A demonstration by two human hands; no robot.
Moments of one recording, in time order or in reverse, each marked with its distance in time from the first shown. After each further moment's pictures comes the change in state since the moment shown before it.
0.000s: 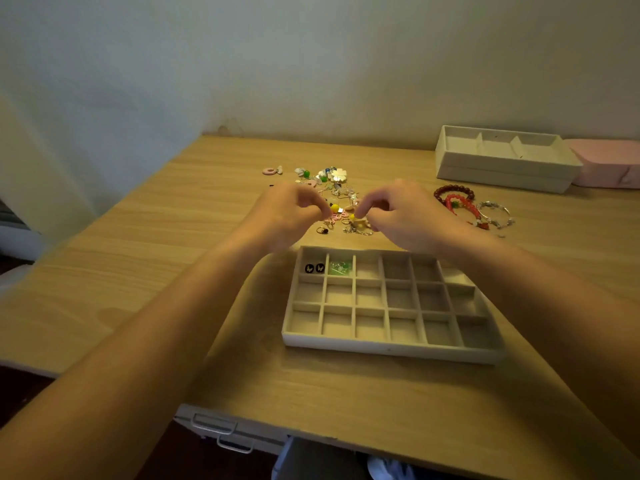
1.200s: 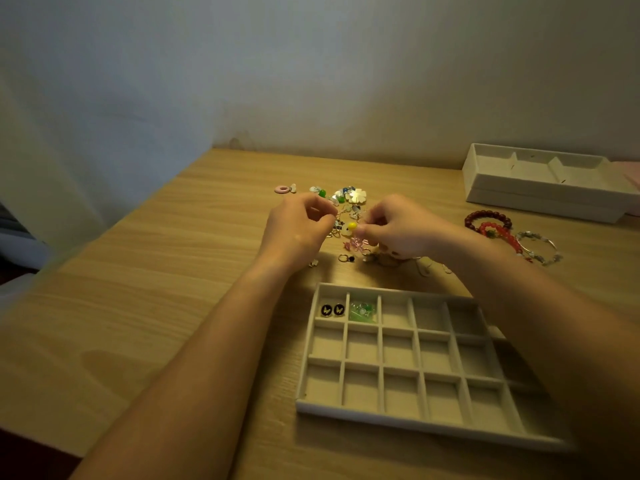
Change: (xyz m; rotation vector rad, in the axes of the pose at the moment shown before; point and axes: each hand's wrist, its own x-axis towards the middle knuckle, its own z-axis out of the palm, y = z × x) left_hand 0.047 -0.038 0.017 -0.110 0.281 -0.056; right_hand 0.073 0.010 0.019 0.045 -0.186 0.100
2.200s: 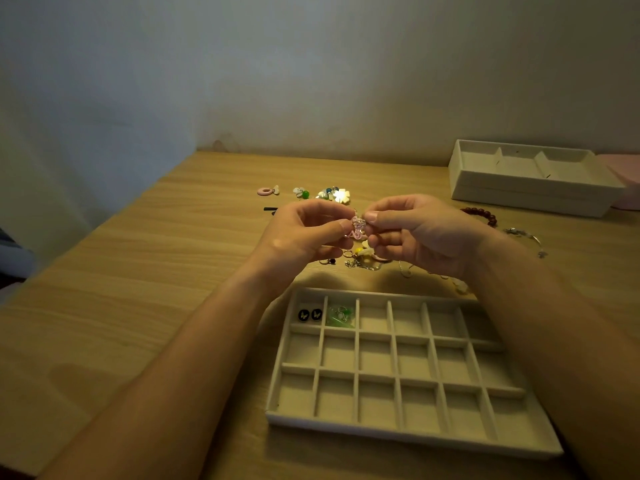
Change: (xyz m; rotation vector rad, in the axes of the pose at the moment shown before) left_hand -0.022 0.026 0.008 -0.625 -0.335 -0.082; right_hand -0.040 0.023 -0.022 1.081 -0.127 0.113
